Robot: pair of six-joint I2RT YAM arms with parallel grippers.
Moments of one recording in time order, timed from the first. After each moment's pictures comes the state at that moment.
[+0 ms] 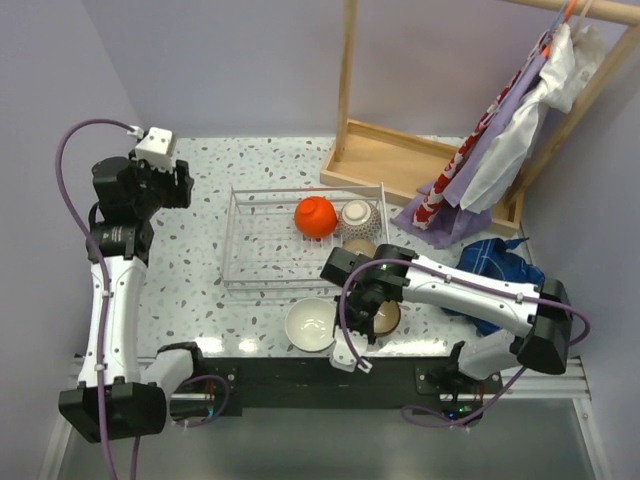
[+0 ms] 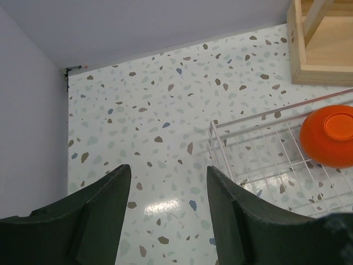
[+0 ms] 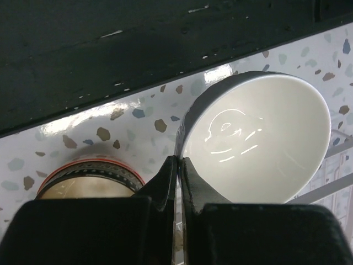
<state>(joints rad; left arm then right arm) 0.14 1.04 1.14 -0.42 0.27 0.20 1.14 1.41 1.24 -1.21 -0.48 -1.75</state>
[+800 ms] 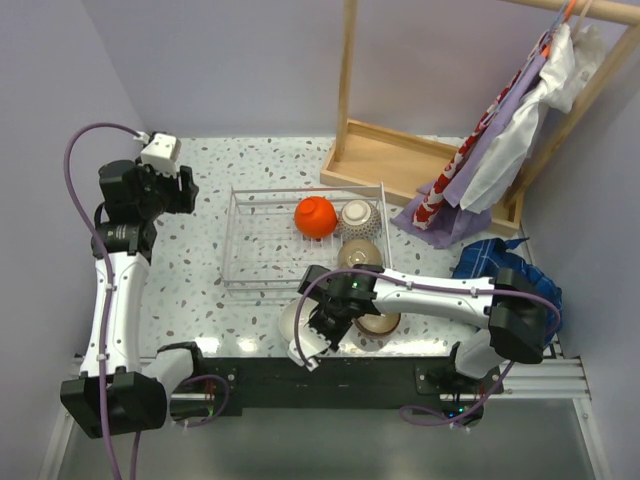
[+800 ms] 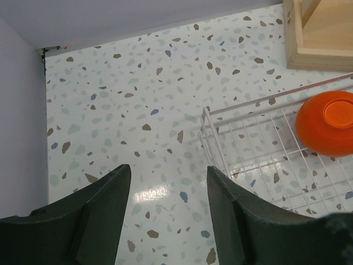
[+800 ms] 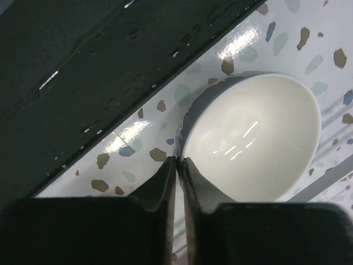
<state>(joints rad) 0.16 1.06 1.08 -0.42 0.31 0.18 1.21 1.55 1.11 -0.82 -0.38 -1.23</state>
